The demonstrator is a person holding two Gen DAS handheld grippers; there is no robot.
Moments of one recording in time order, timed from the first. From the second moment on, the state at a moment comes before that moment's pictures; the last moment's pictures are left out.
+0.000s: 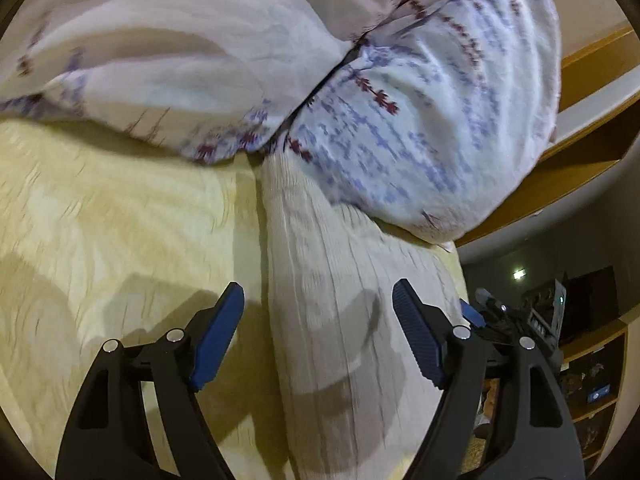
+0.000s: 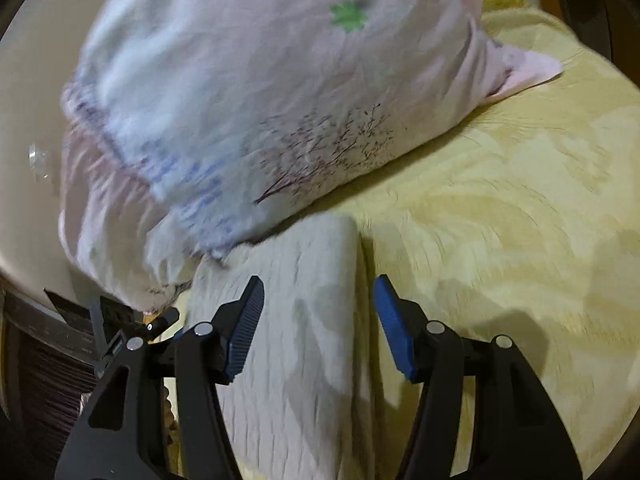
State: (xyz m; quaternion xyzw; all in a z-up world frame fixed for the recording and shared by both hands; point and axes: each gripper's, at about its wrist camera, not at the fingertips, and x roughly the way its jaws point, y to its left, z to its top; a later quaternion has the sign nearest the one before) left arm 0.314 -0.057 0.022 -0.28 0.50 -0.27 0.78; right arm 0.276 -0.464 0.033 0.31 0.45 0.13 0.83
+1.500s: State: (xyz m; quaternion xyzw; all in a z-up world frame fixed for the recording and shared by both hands) left arm 0.248 -0.063 0.031 -0.27 0.48 -0.31 0.78; right arm 0.191 -0.453 0.021 0.25 0.43 0.15 0.86
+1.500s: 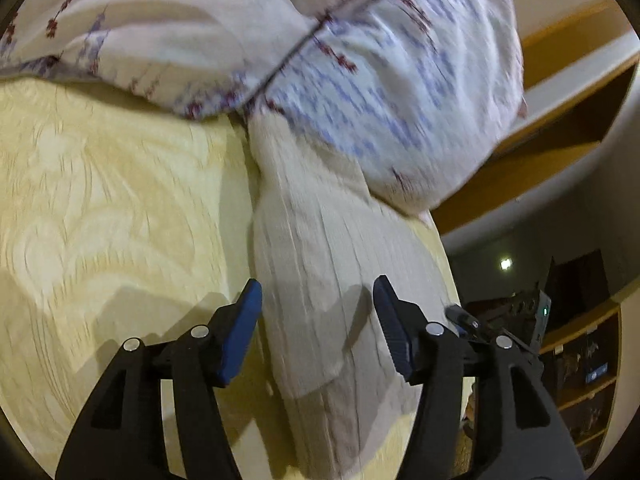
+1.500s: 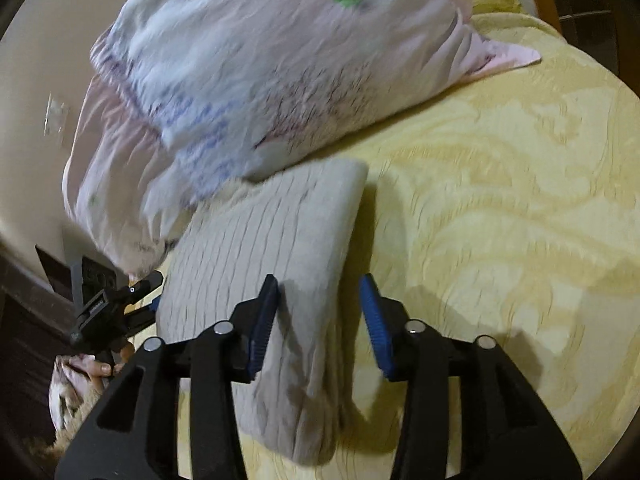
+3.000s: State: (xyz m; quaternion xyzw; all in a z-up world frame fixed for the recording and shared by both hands) left arm 0.256 -0.133 0.027 -0.13 0.50 -0.26 0.82; right arm 0.237 -0.453 -0.007 0.35 0.46 0.18 0.80
